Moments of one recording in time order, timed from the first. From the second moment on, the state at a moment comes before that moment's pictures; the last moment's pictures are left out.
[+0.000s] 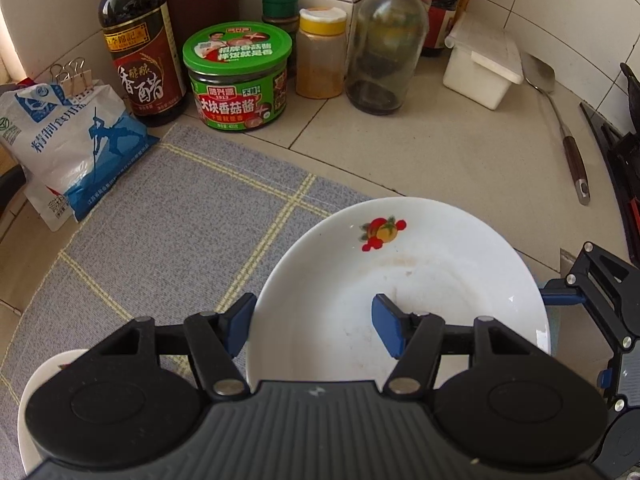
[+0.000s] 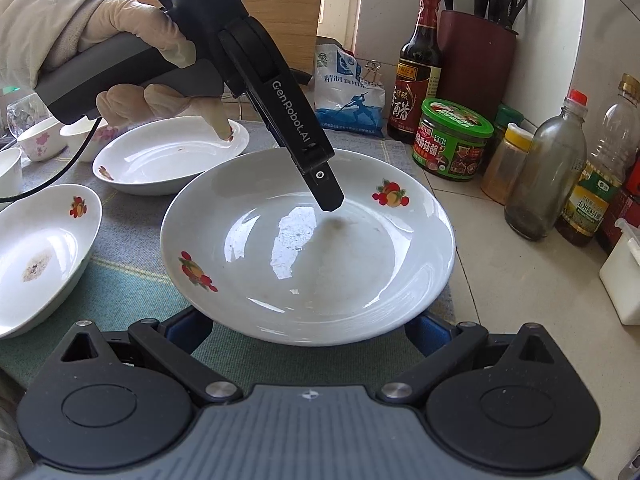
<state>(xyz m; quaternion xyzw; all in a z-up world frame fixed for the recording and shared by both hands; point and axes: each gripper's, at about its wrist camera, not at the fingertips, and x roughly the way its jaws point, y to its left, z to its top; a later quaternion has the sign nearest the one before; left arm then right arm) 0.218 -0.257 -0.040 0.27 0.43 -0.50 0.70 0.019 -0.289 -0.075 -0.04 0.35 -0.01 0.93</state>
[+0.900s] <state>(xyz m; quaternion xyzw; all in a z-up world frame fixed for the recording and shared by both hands) 0.257 -0.289 -0.066 0.27 0.43 -0.49 0.71 0.068 -0.319 -0.088 -0.03 0.37 -0.02 0.93</state>
